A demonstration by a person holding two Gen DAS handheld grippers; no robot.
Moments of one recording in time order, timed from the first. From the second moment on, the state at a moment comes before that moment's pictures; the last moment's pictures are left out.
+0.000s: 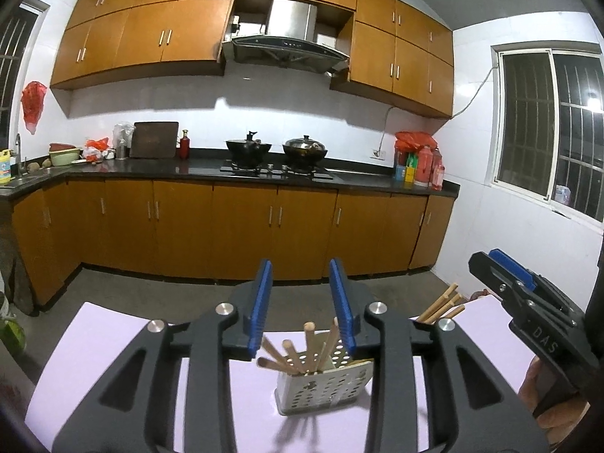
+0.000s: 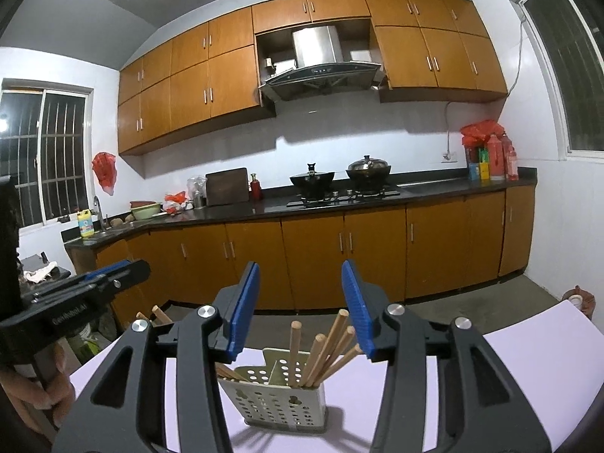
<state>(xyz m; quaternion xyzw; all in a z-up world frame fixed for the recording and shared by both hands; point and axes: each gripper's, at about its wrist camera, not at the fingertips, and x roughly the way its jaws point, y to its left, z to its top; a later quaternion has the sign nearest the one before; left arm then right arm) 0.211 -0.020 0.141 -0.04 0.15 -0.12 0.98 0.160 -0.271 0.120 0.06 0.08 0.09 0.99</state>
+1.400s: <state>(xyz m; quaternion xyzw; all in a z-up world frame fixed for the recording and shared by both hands) 0.049 0.006 0.052 0.03 0.13 -0.03 0.99 0.029 -0.255 0.043 0.02 0.12 0.01 0.99</state>
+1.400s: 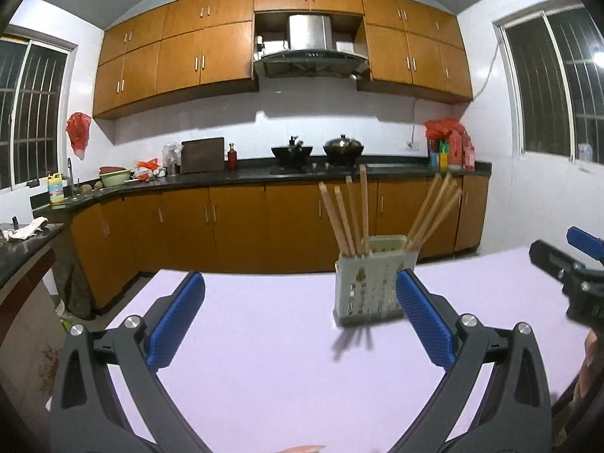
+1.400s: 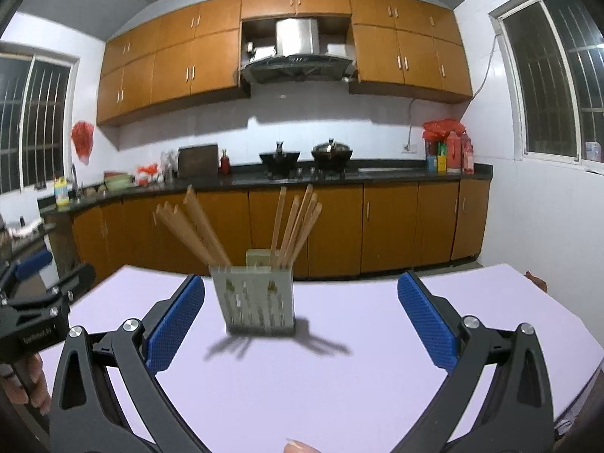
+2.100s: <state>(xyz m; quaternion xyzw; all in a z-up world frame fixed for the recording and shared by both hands) 0.048 0.005 -0.005 0.03 0.18 -0.03 0.98 0.019 -0.254 -0.012 0.03 0.19 0.00 0.98</state>
